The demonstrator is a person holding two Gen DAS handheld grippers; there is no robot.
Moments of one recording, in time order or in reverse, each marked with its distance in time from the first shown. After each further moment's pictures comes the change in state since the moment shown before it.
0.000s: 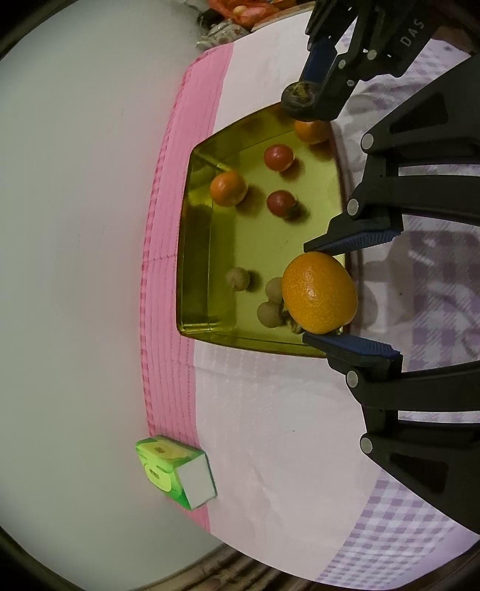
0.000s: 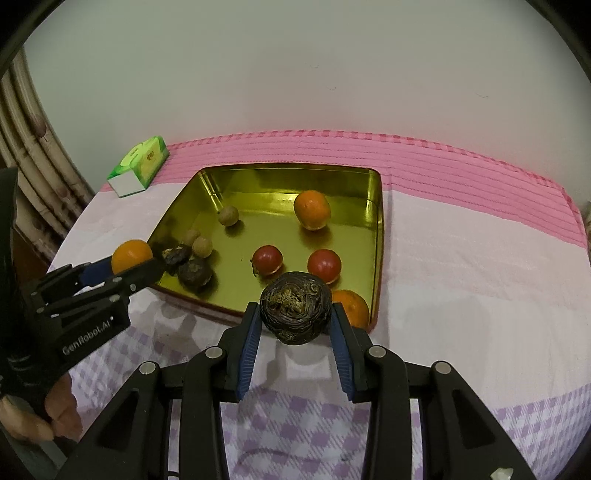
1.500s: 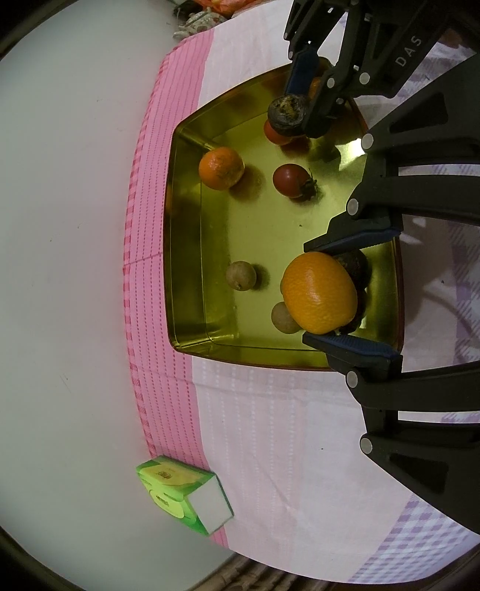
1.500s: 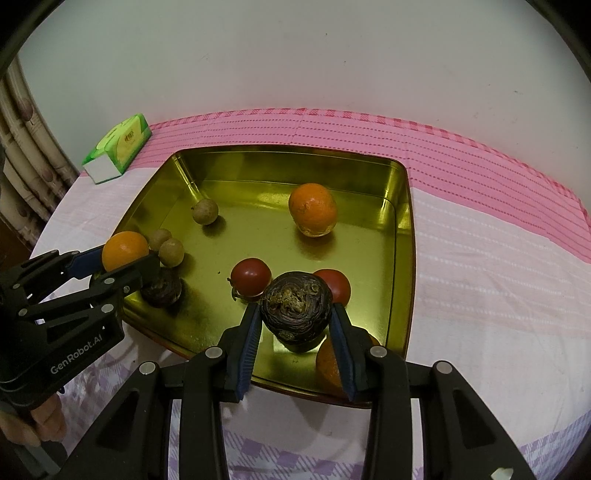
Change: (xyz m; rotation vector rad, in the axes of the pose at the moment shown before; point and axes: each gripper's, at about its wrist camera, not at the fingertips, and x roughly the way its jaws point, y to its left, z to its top) left arm 0.044 -0.003 0.016 0.075 0.061 0.016; right arm 0.056 0.003 0.021 -0.027 0.068 -0.034
